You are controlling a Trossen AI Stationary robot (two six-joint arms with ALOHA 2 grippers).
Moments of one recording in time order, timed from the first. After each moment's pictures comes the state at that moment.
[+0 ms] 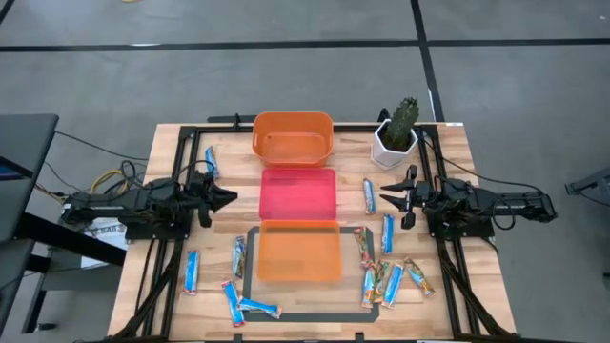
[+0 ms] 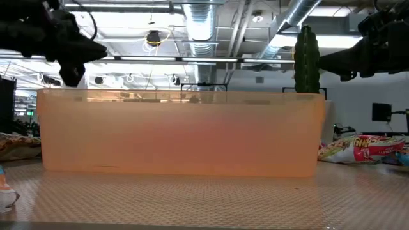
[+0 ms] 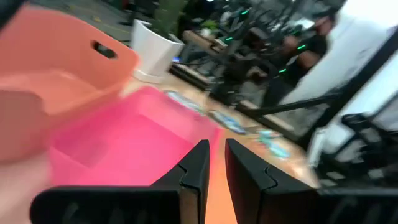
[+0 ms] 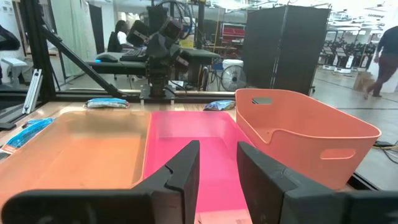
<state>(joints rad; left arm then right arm) 0.01 0.14 0.16 -0.10 -0.14 -0.49 0.00 0.05 0.02 0.01 0.16 -0.11</state>
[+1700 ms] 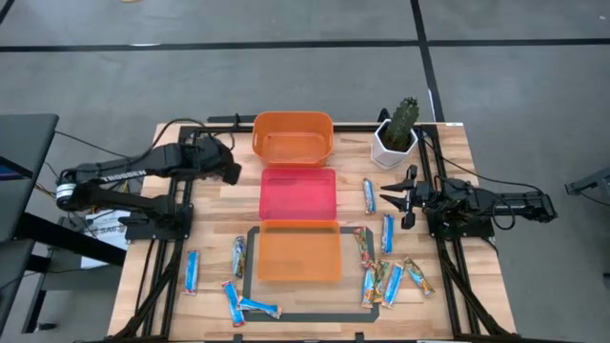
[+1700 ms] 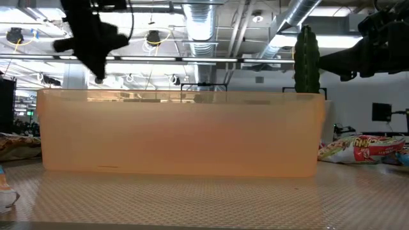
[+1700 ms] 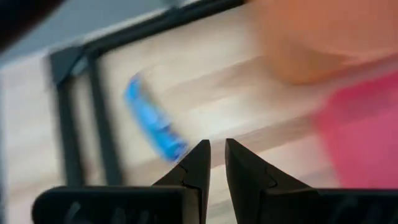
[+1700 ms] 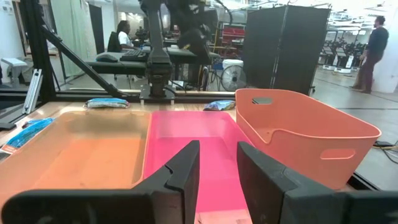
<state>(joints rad) 0.32 1.05 0.95 -1.15 -0.51 -0.87 0.00 0.05 0.02 0.01 0.16 -0.11</state>
